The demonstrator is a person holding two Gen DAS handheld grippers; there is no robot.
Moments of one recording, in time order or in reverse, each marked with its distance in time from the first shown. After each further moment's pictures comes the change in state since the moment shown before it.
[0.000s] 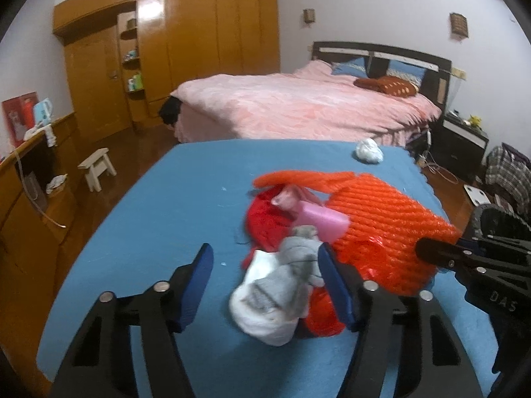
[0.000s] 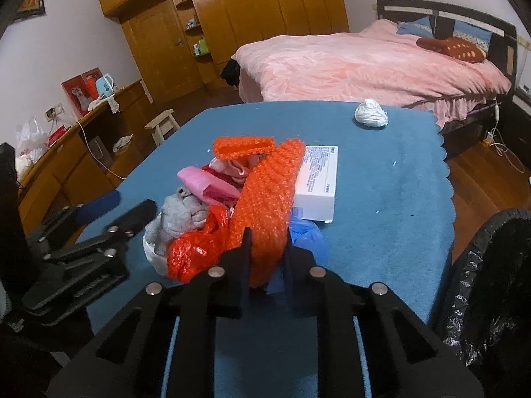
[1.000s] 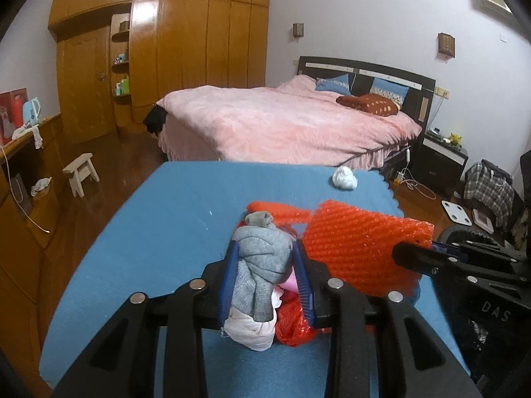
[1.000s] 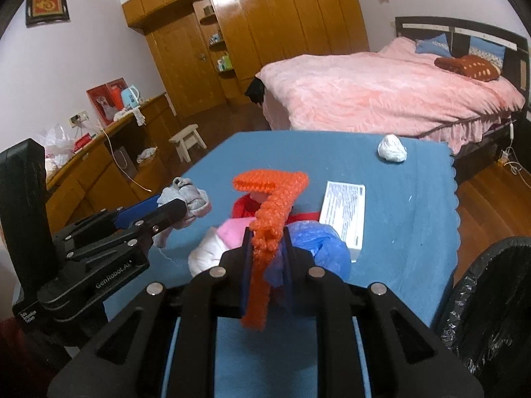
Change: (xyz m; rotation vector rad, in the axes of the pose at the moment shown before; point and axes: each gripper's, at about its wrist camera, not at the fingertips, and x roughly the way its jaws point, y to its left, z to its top) left arm -0.040 0.009 0.028 -0.041 -0.065 -0.088; right arm -0.039 0.016 0.020 -0.045 -0.081 0.094
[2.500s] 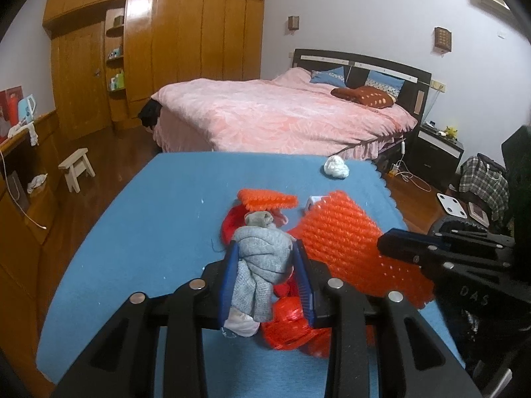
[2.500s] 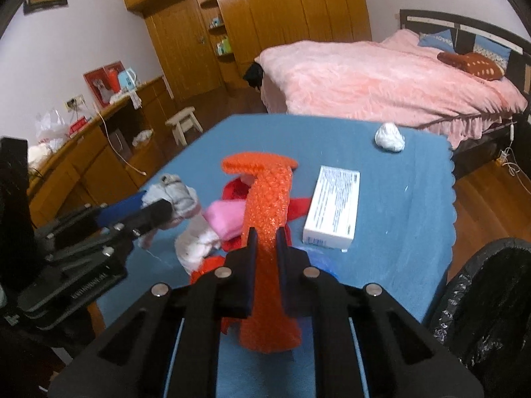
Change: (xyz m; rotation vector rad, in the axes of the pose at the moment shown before) left arm -0.002 -0.011 -0.010 0.009 0.034 -0.020; right arm 0.004 -0.004 0.000 -0.026 0.064 -0.012
